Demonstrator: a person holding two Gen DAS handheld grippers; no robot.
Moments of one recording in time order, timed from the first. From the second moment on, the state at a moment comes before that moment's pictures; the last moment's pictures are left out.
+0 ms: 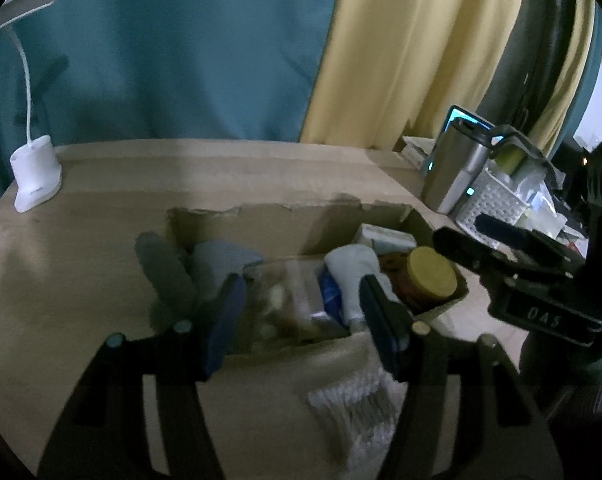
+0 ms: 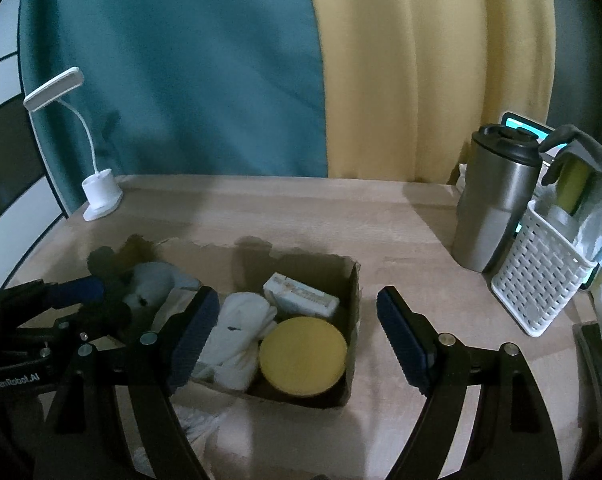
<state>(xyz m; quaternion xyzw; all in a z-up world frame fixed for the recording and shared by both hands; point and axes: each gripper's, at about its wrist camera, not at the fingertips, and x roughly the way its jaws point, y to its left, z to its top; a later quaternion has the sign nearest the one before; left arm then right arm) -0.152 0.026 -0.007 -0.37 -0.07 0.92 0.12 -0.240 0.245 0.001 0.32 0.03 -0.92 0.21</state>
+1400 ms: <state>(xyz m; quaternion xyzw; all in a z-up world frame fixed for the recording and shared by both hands) -0.086 -0.009 -0.008 -0.35 -0.08 0.93 0.09 -0.164 0.223 -0.002 0.33 0.05 -0.91 0.24</state>
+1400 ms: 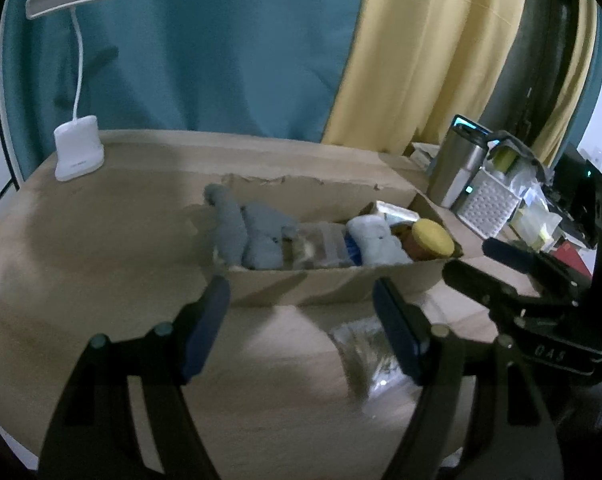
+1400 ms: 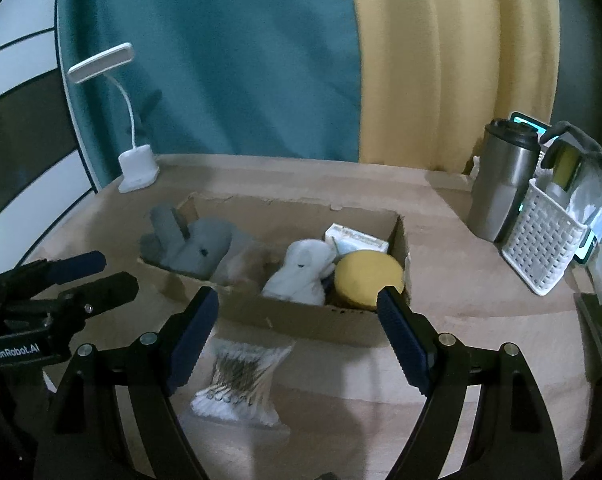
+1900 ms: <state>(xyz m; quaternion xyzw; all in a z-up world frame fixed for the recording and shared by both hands) -0.075 -0.023 -0.024 -0.37 -0.09 0.92 0.07 -0.156 0.210 -0.021 0.35 0.05 -0.90 0.25</state>
